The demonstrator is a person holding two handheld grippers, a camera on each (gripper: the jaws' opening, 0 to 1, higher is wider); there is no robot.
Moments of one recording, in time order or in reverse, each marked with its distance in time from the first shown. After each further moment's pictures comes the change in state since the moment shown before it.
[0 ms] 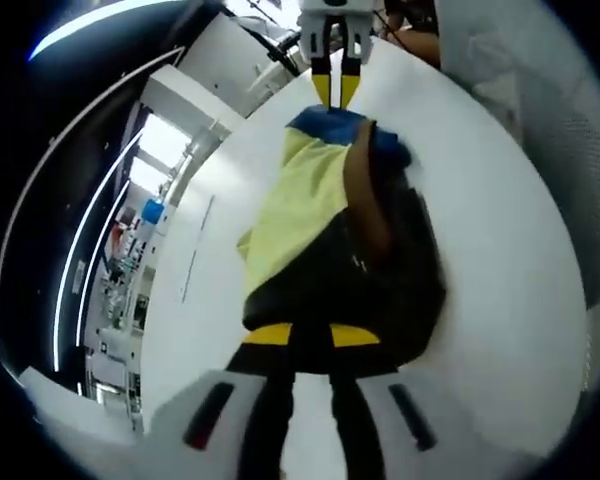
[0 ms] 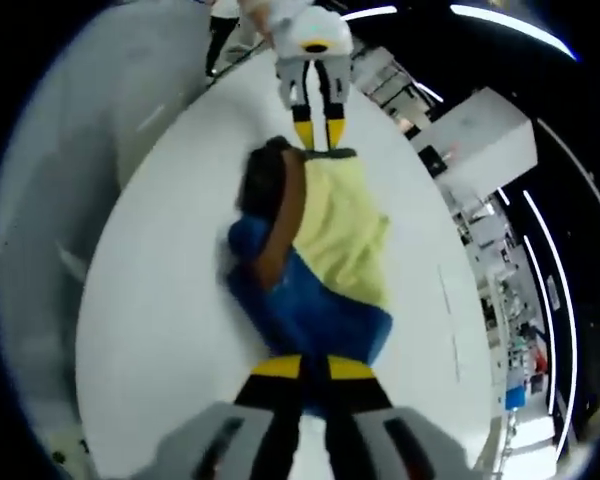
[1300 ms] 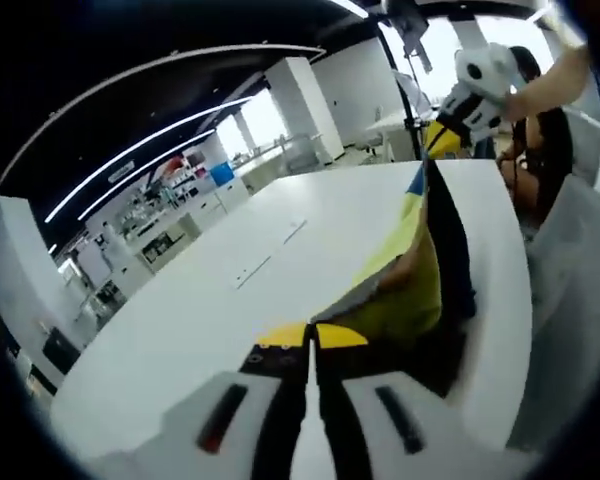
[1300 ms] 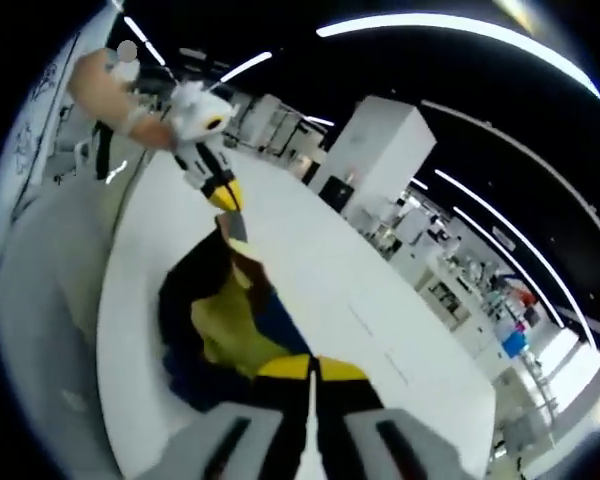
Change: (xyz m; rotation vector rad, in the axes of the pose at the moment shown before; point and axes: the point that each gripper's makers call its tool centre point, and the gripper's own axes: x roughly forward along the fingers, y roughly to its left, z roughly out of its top) left arm -0.085 0.121 0.026 -0.594 -0.178 0.214; right arm -0.111 -0.124 0.054 0.406 -0.272 -0.264
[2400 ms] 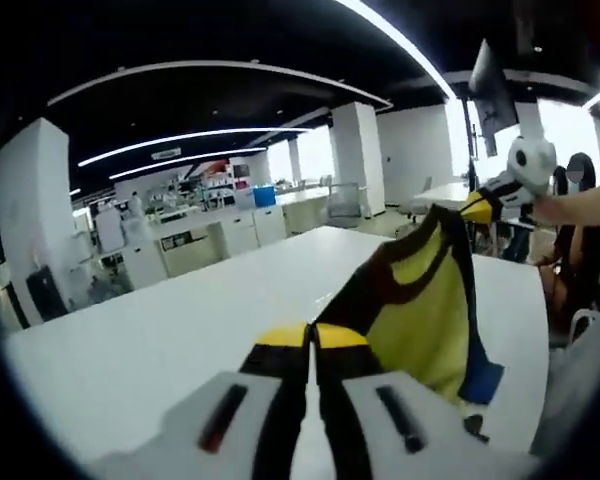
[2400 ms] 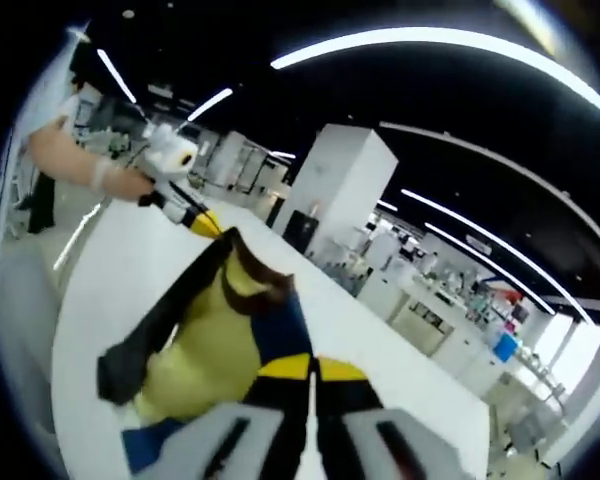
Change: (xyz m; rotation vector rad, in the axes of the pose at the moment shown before) left arm 0.068 0.105 0.062 -0.334 -0.137 0.080; right arm 0.067 -0.123 0.030 0.108 -0.115 -0.067
